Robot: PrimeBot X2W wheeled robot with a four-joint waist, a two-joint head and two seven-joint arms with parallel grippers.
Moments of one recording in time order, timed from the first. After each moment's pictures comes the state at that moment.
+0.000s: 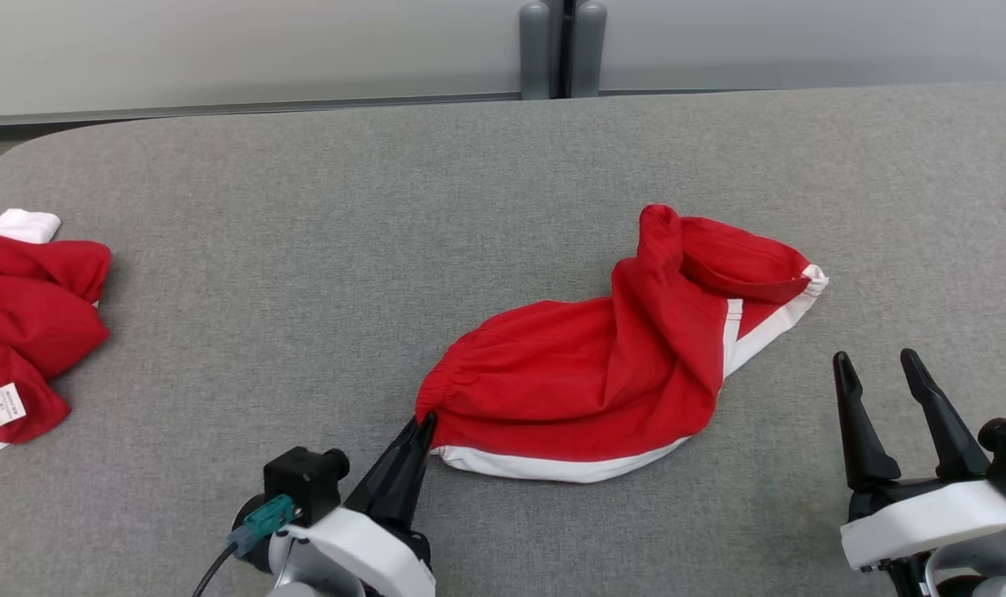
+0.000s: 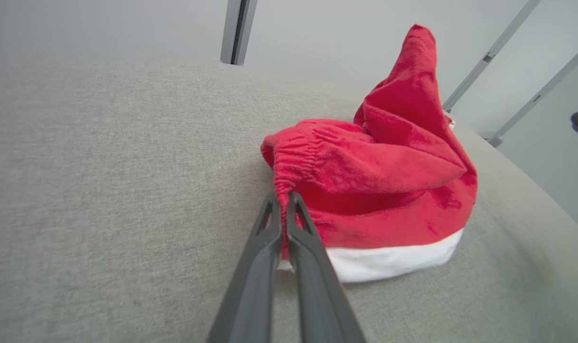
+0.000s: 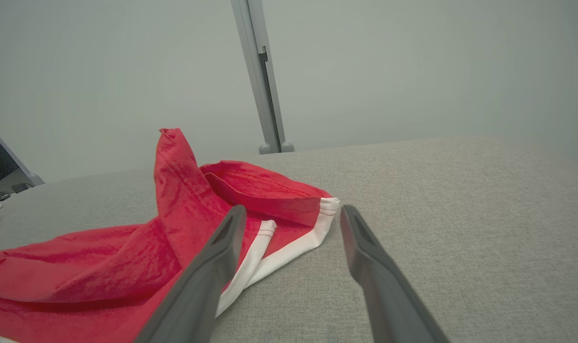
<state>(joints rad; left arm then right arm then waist) -0.17 0.14 -0.50 0.30 -0.55 -0.05 -0.16 0.01 -0.10 0.00 -0.06 0.26 0.13 0.03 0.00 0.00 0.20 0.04</state>
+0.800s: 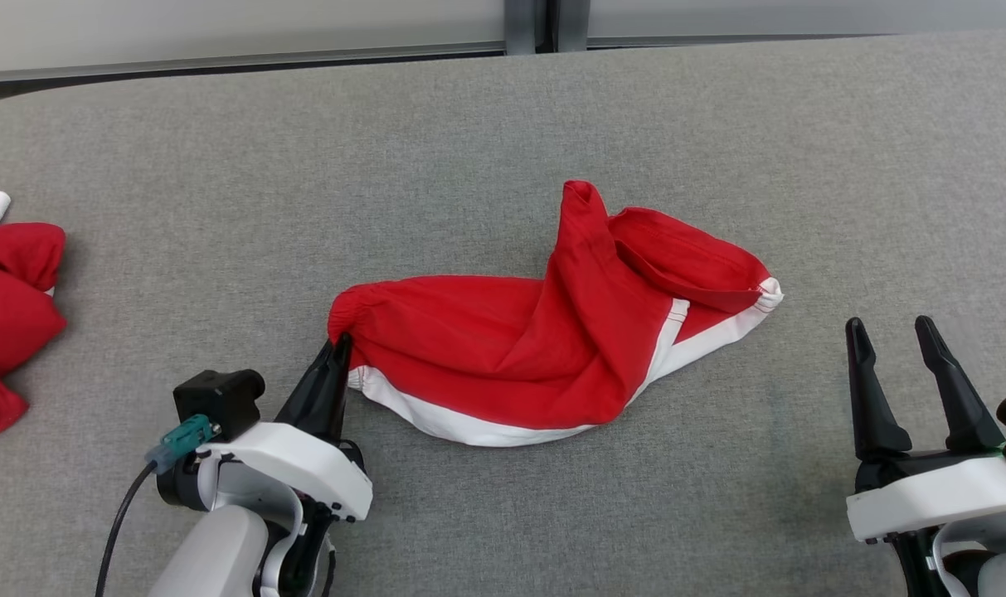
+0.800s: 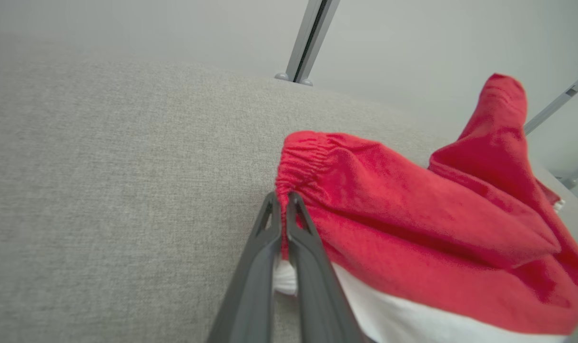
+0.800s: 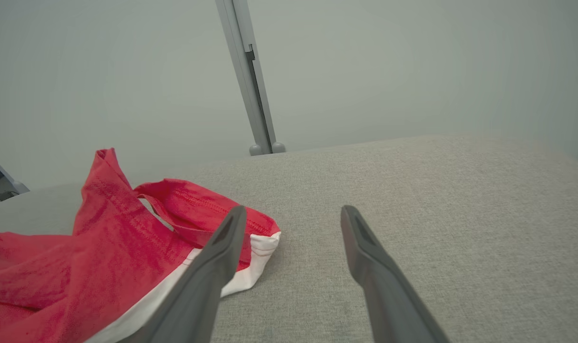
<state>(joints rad) -0.24 0.18 -0.38 0.26 -0.61 0.04 -0.10 -0.03 -0.09 -0.02 -0.09 0.26 0.13 0.04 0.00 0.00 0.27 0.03</state>
